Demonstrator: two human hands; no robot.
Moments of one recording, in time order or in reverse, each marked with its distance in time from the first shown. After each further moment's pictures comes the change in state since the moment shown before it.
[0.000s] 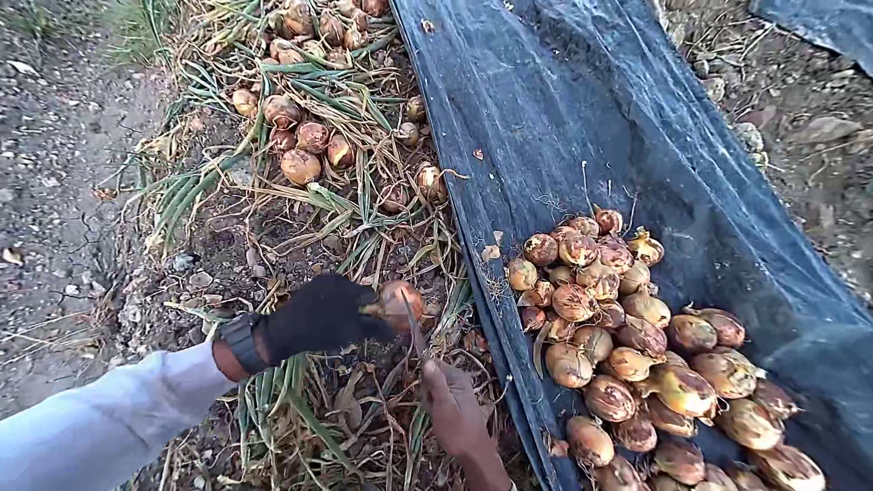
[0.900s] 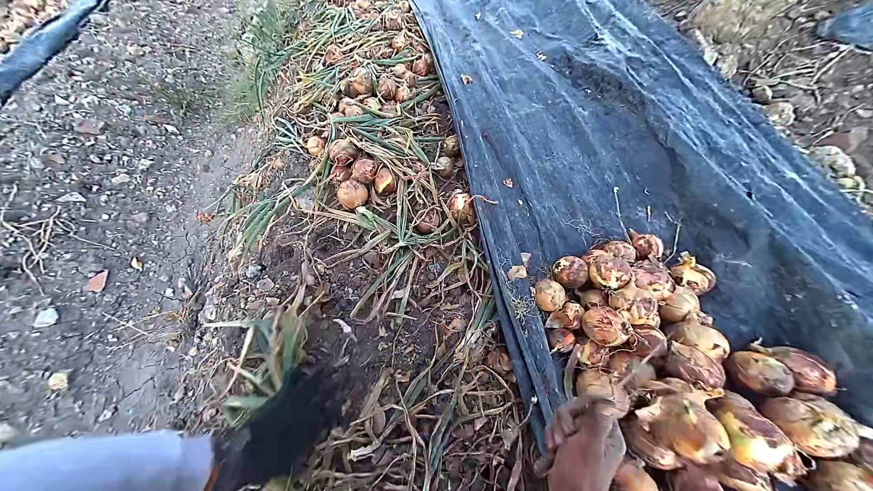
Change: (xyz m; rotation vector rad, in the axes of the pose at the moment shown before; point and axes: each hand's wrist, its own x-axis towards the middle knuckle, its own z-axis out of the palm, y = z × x) left_hand -0.133 -0.027 0.109 0.502 -0.435 -0.077; right_hand -0.042 0.017 -0.091 0.251 0.698 -0.182
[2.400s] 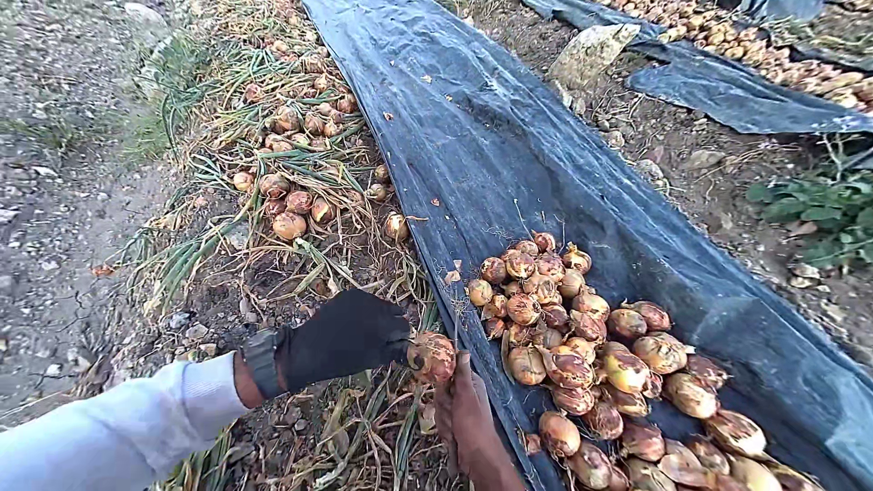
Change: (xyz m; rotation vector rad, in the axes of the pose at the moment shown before) left_hand 0.031 0.038 -0.203 0.042 0.885 0.574; right_hand -0.032 -0.041 0.060 0.074 -0.453 0.401
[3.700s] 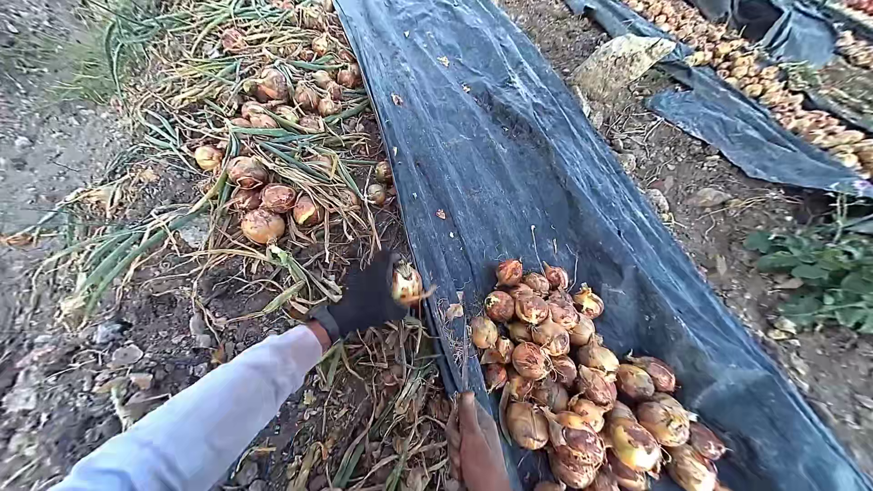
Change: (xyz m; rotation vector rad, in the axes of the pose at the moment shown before) left_hand 0.094 -0.152 0.110 -0.487 0.234 -0.690; right_hand 0.057 -0.019 -0.016 -0.264 0.187 0.093
